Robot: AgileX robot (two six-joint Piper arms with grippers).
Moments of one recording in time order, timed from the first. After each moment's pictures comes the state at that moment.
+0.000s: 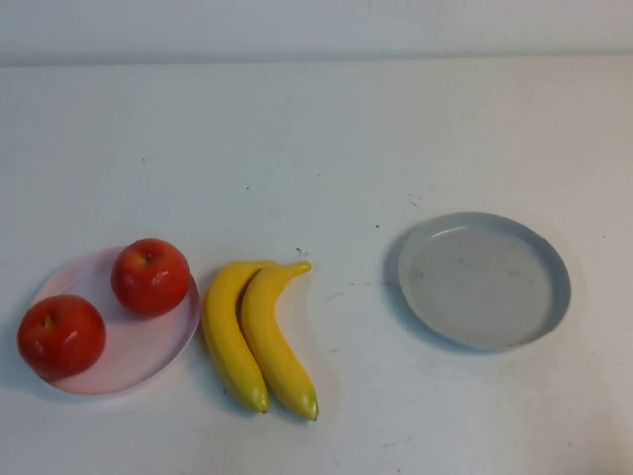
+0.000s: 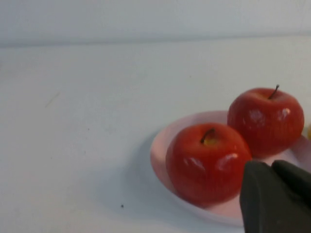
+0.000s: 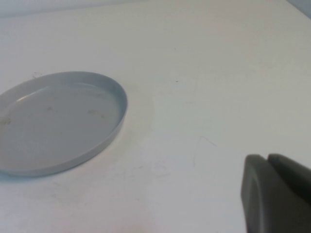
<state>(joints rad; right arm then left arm) -0.01 -0.01 0.02 -0.01 0.35 0.13 -0.04 -0.01 0.02 -0.06 0.22 0.10</state>
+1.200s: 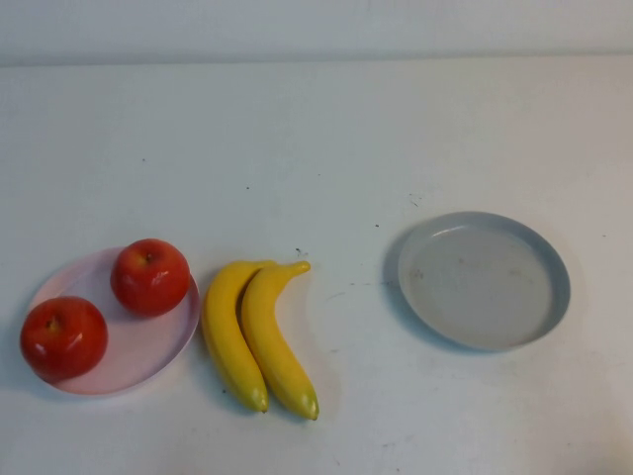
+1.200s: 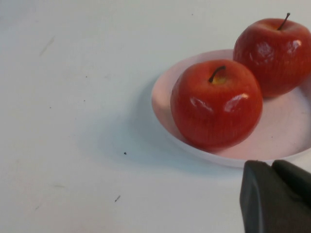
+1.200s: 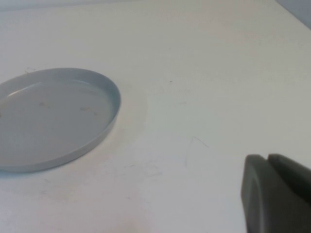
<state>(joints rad) -0.01 -0.01 0.03 -0.05 0.35 0.13 -0.04 -0.01 0.03 -0.01 0.38 0.10</state>
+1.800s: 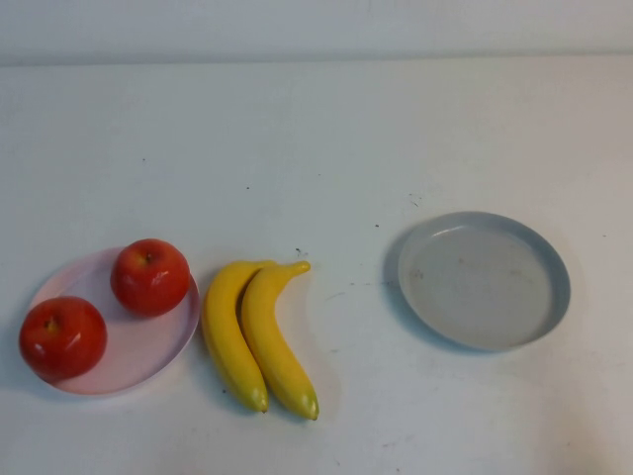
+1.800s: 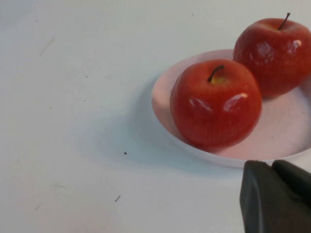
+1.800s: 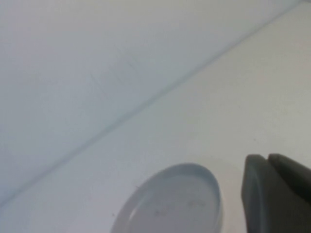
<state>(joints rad) -0.01 -0.01 0.03 0.49 0.15 0.13 -0.04 -0.01 0.03 -0.01 0.38 0.10</state>
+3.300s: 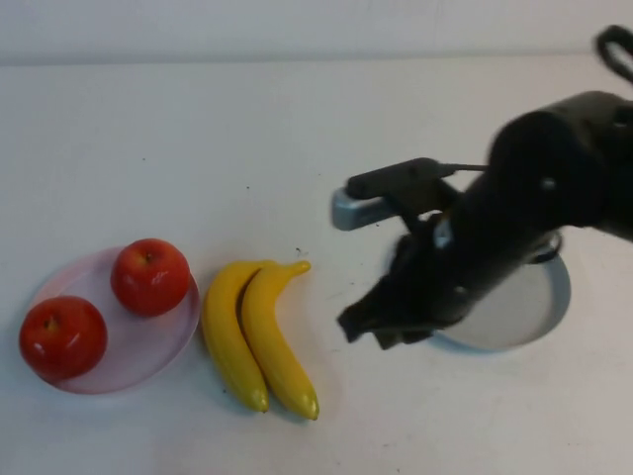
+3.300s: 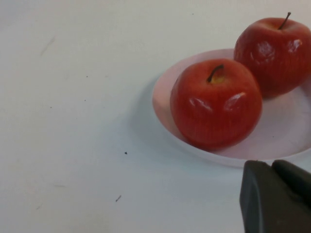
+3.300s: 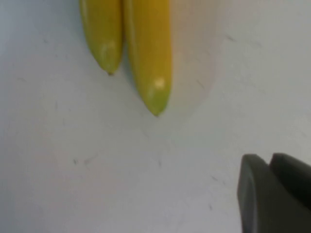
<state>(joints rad) 0.72 1.61 -1.30 0.17 1.01 0.12 -0.04 -0.01 0.03 -0.01 0.38 0.10</state>
